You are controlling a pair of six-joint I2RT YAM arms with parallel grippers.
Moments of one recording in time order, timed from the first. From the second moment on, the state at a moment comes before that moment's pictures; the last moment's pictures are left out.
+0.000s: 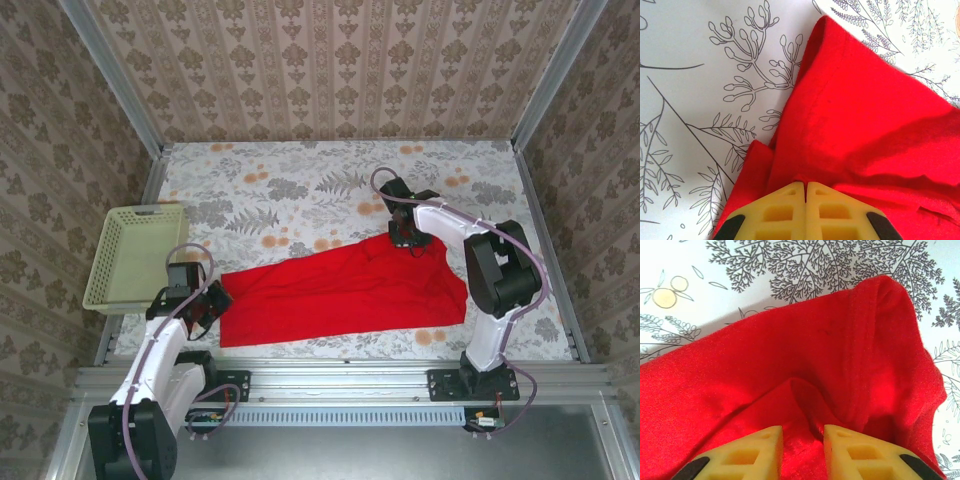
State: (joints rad) left arm 0.00 0.81 0.36 -0.61 0.26 -0.66; right arm 0.36 1.85 1.26 -0.79 0.29 0.43
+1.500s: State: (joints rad) left arm -0.01 0.84 0.38 -0.61 0.25 -0.65; right arm 0.39 1.61 1.10 -0.85 0.25 0.44
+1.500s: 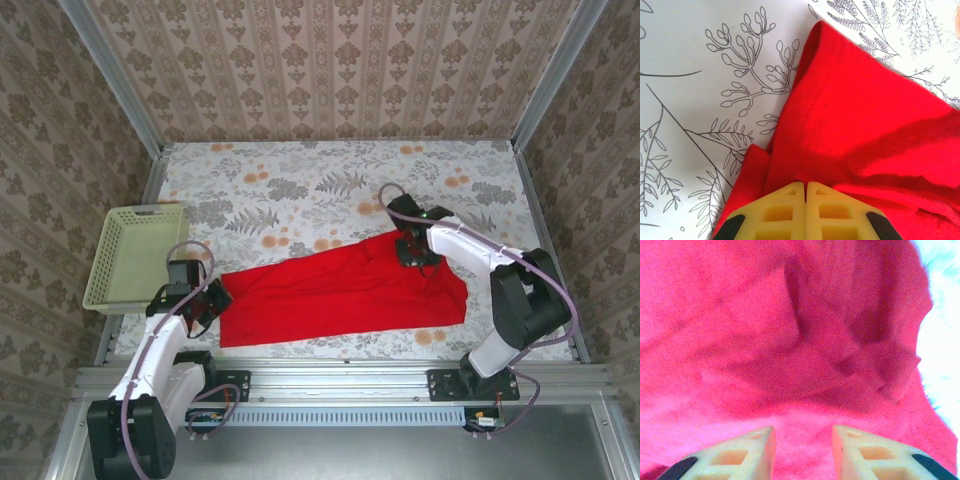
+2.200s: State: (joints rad) left arm -0.01 0.87 0.39 -0.59 0.25 -0.65; right arm 0.30 1.76 1.17 -0.83 0.20 0.40
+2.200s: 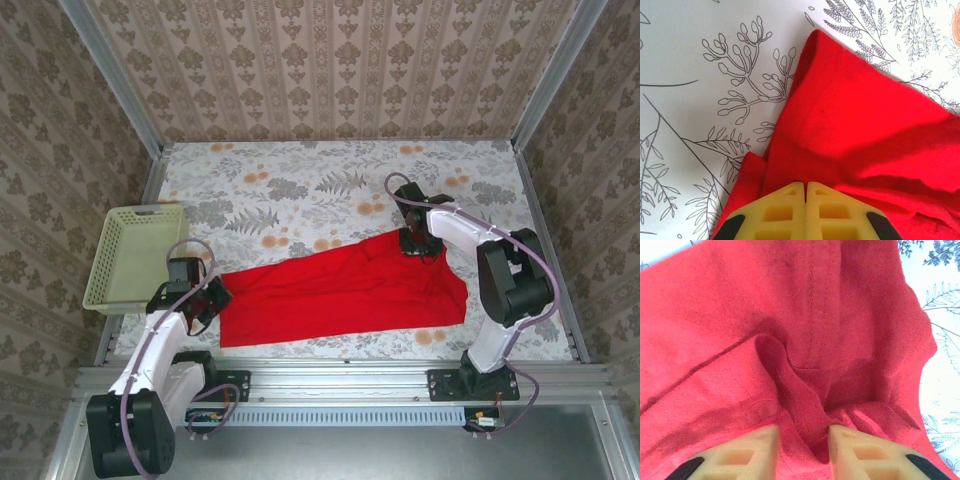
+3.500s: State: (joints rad) left arm -0.01 0.91 0.42 -0.57 0.24 -0.65; right arm 0.84 1.57 1.15 -0.96 0.25 0.52
